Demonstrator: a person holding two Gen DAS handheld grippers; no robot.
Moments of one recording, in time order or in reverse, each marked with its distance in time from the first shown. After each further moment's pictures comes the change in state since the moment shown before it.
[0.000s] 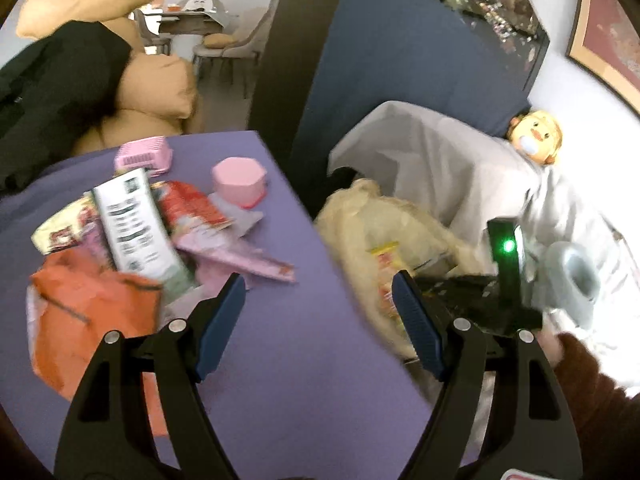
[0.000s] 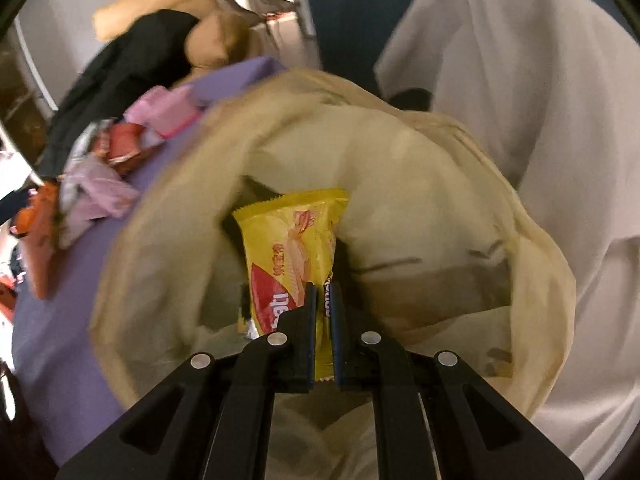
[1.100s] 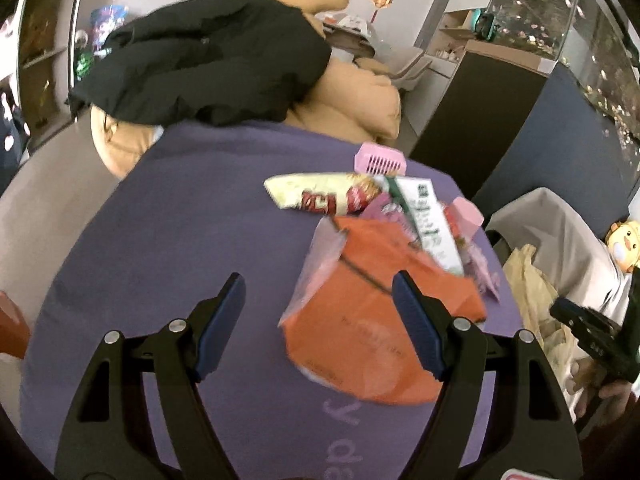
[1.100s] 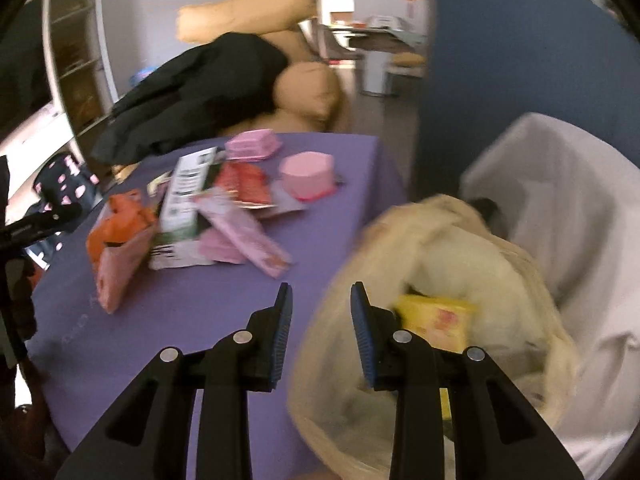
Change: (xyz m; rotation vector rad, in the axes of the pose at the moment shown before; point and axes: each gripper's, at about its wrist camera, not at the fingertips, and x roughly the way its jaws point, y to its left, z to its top) left arm -0.087 0.181 -0.064 -0.366 -0.106 0.323; right arm -0.069 0.128 0.018 -0.255 -0.205 0.158
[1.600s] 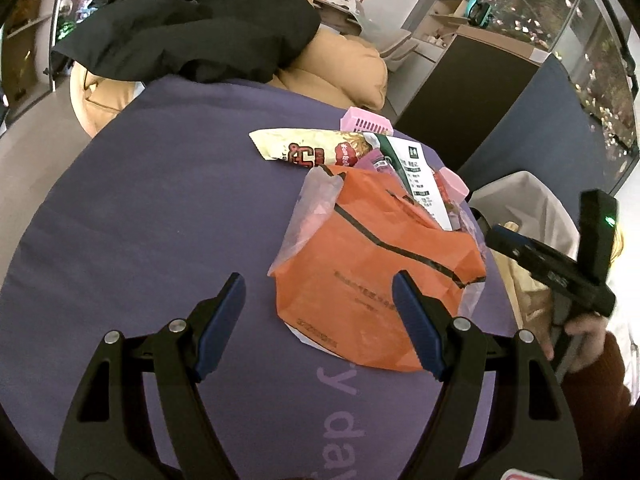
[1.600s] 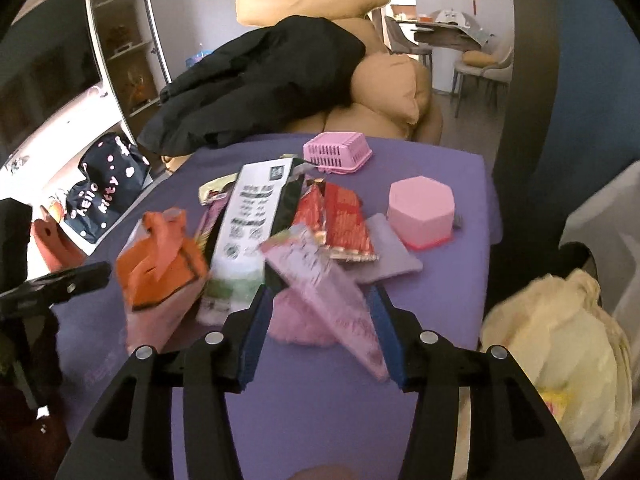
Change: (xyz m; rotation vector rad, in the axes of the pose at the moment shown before) left arm 0.011 0.010 -0.020 -0.031 0.085 -0.108; right arm 0.083 0.038 0.055 -0.055 0.061 0.177
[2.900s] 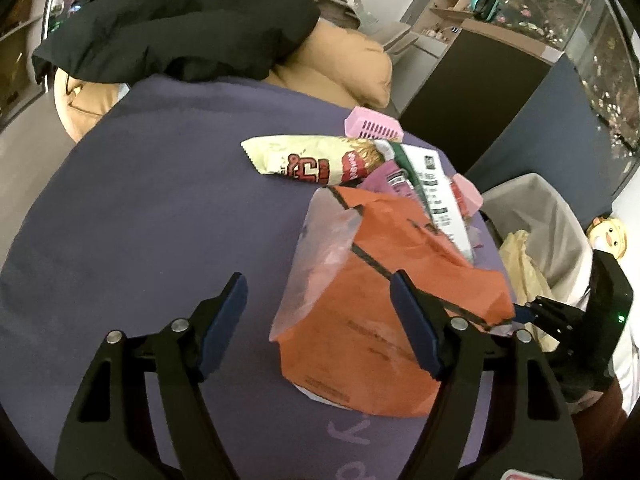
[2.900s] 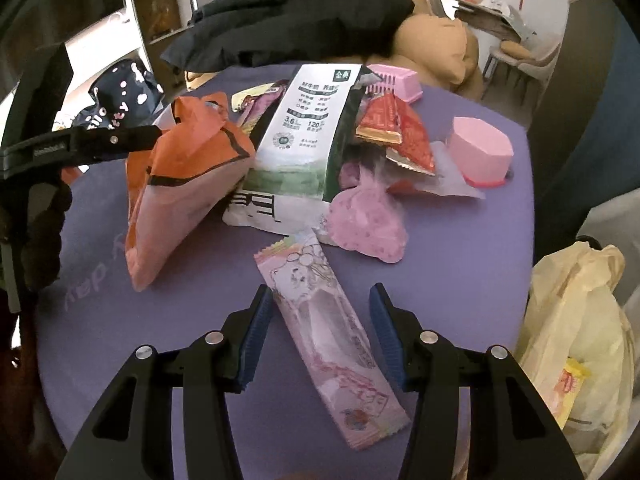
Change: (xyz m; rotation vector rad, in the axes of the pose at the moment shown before) left arm 0.036 0.005 0.028 0.012 0.030 0.003; right arm 0.010 0.046 -0.052 -0.181 0.163 -0.029
